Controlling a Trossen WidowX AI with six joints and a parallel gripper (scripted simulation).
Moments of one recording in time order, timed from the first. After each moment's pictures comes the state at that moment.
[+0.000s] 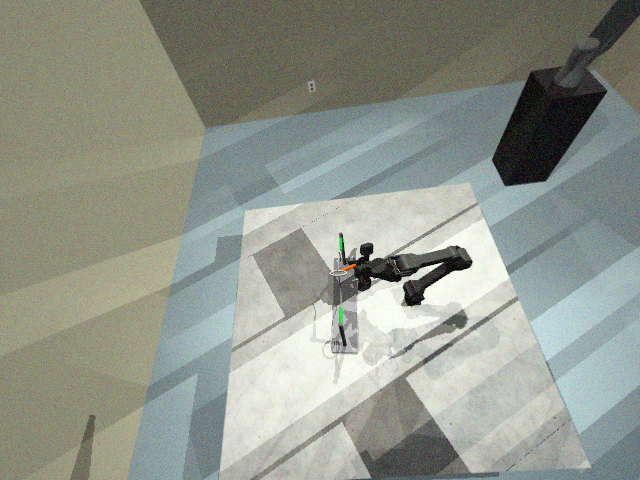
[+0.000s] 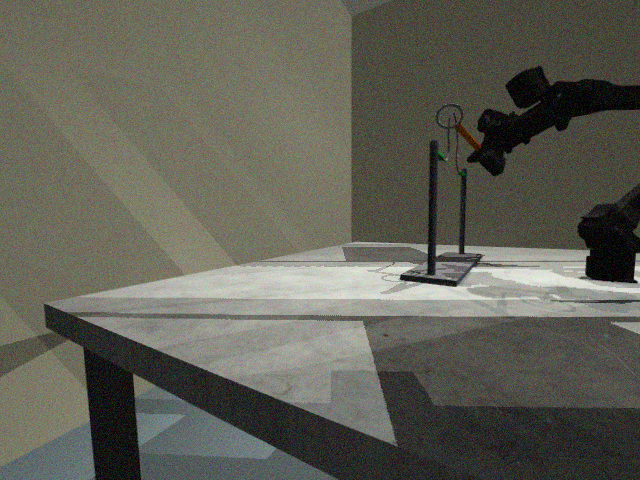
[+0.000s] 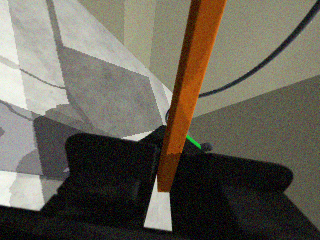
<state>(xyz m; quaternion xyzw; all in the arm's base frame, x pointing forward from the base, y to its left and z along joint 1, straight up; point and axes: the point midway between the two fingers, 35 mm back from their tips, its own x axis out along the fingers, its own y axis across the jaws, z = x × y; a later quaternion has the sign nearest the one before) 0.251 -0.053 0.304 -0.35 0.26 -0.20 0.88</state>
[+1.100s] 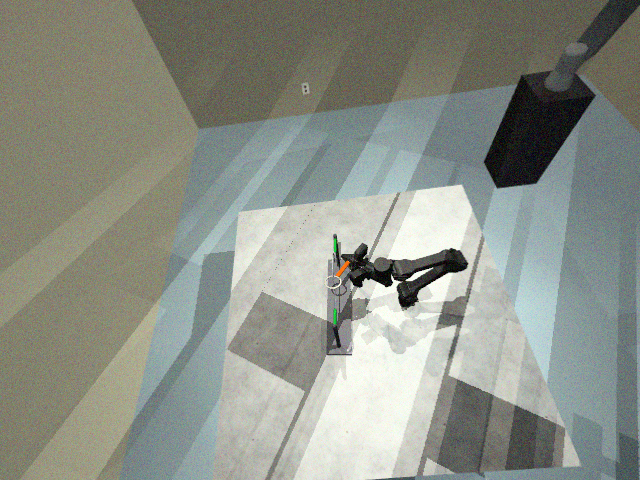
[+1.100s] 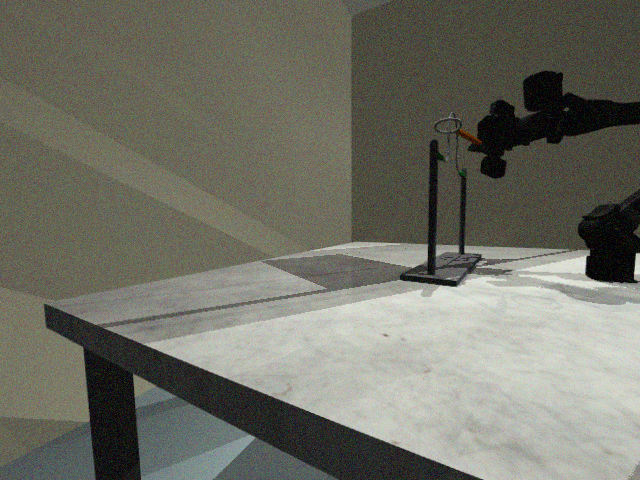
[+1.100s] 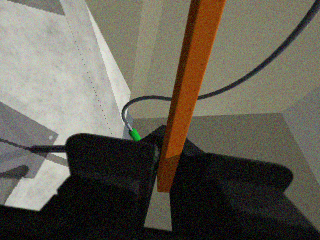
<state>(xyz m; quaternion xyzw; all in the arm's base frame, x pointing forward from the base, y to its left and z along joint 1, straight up) 0.250 -0.068 0.330 -0.57 0.22 -0.25 0.75</state>
